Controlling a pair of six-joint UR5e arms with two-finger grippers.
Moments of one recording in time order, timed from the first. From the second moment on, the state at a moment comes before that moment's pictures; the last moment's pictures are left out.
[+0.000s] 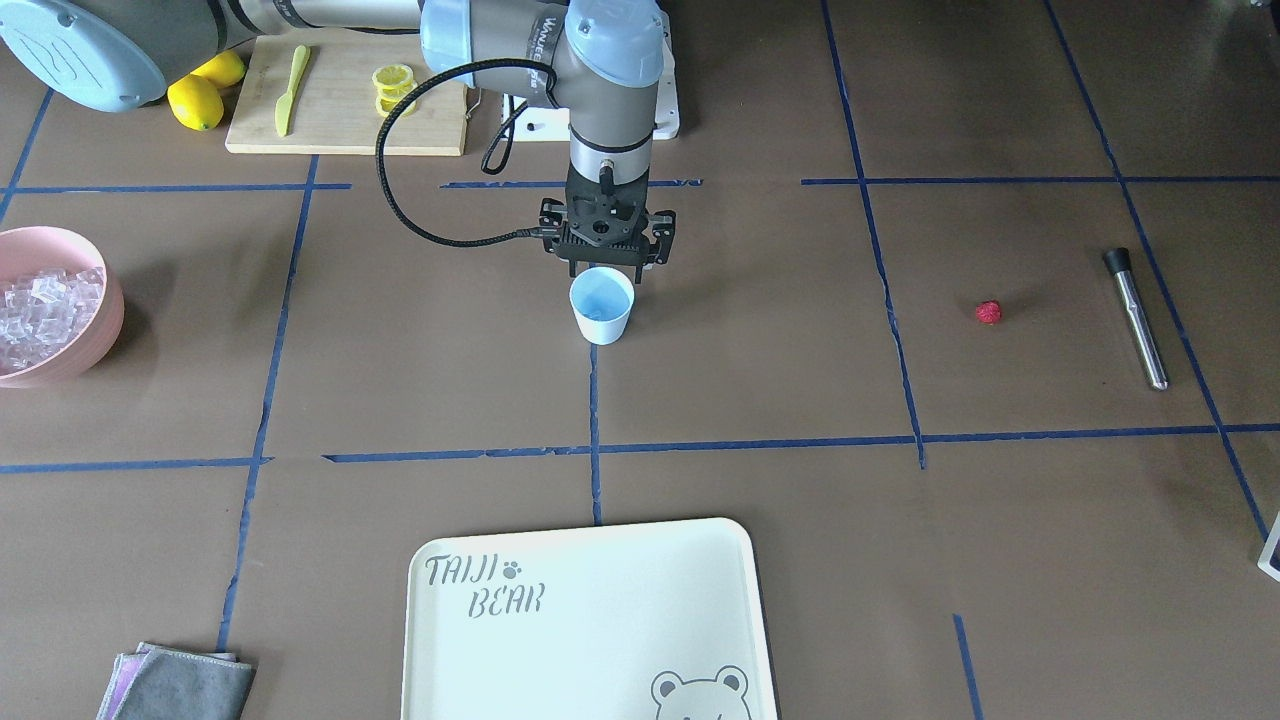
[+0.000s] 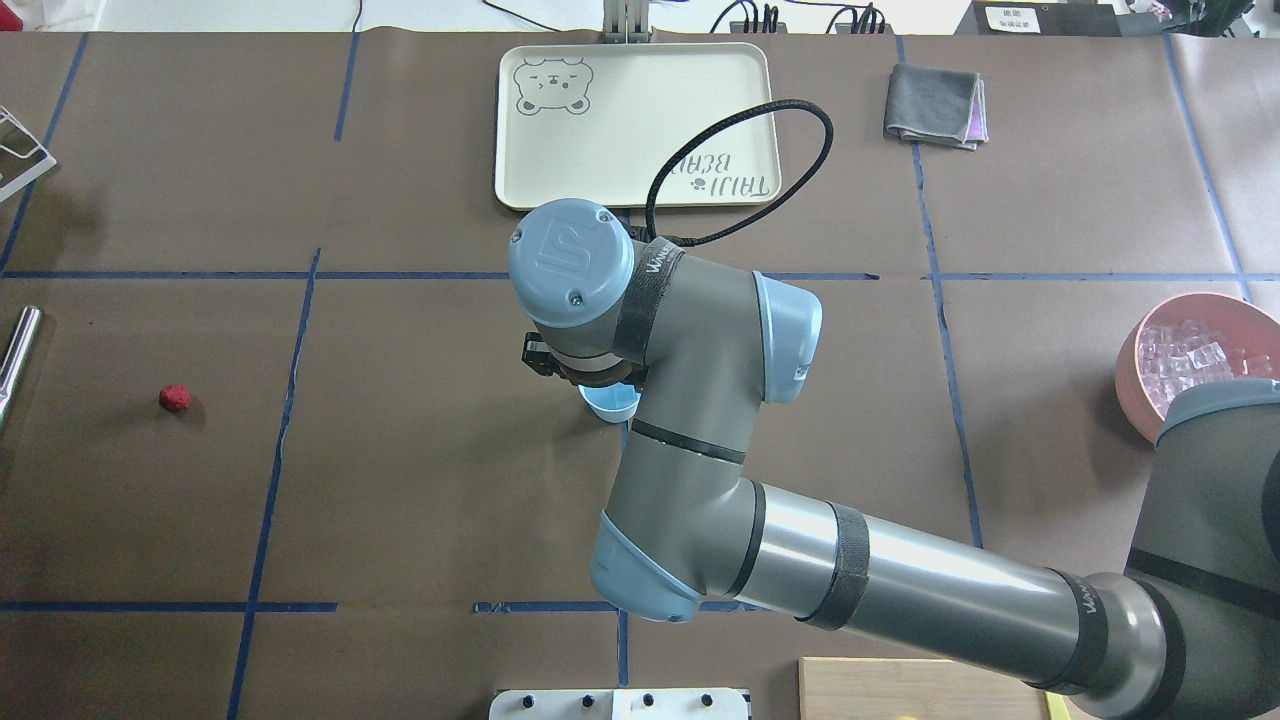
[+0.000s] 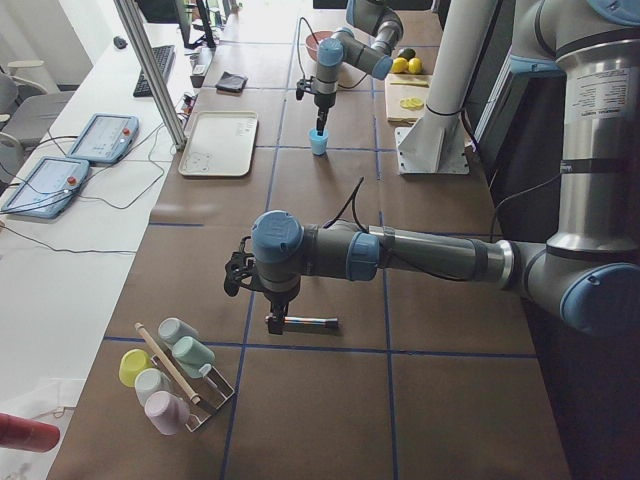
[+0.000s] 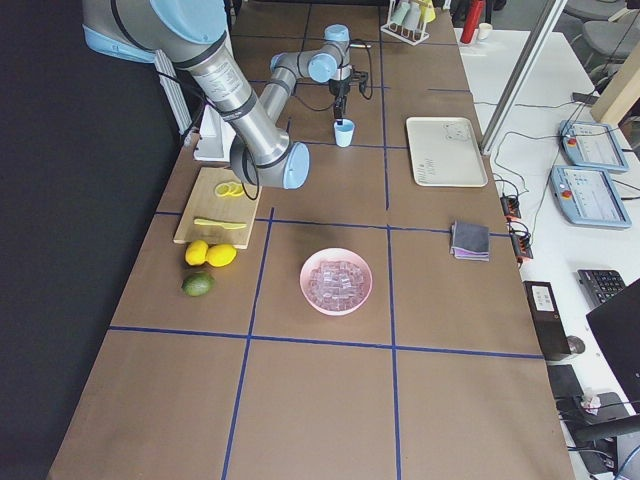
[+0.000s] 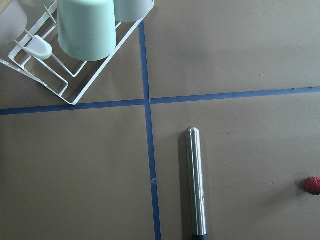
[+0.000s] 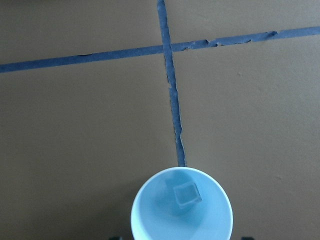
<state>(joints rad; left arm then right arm) -1.60 -1.50 -1.76 -1.53 -2.44 0.04 0.46 -0.65 1.57 -1.76 1.77 1.37</state>
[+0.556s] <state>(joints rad) -1.60 -1.51 -1.77 -1.53 -2.44 0.04 0.49 -0.65 1.60 -1.76 1.78 1.37</state>
